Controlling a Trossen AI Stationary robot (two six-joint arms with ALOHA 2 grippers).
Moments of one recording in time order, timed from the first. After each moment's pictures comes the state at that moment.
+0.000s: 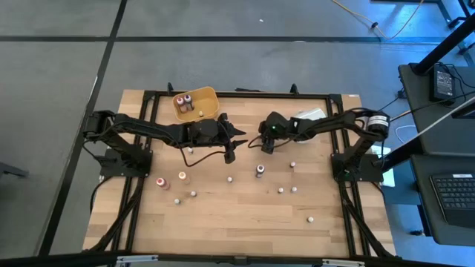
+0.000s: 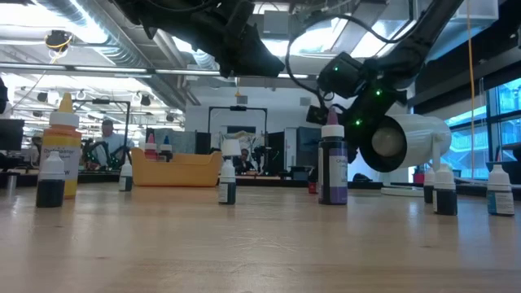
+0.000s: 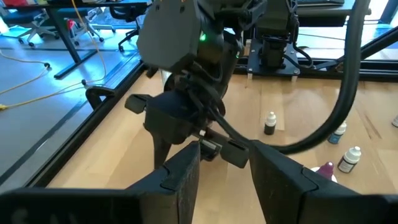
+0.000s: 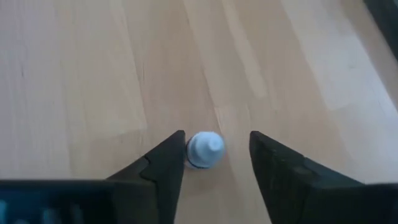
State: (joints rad) left arm 0.08 1.50 0.91 0.27 -0.18 0.00; right arm -0.33 1.70 0.75 0.11 0.11 -0.16
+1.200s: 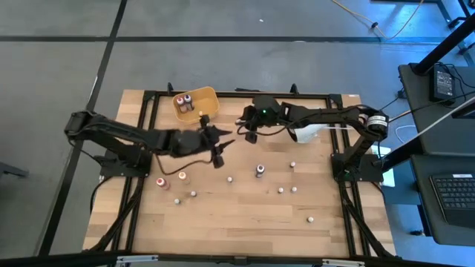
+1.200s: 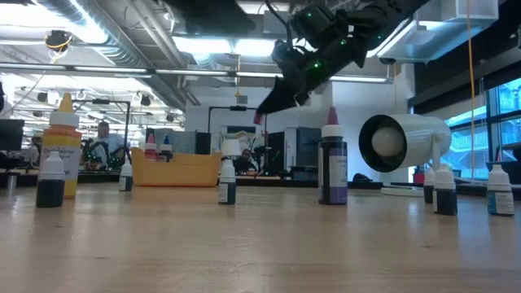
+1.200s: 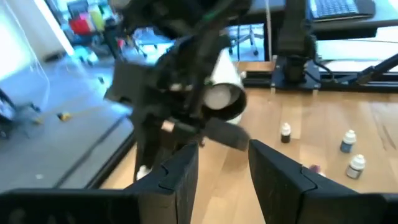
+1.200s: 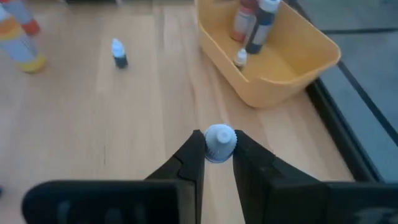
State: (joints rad) left arm -0.13 1.29 0.91 0.07 -0.55 0.00; right arm -0.30 1.71 1.13 0.00 -0.07 -0.16
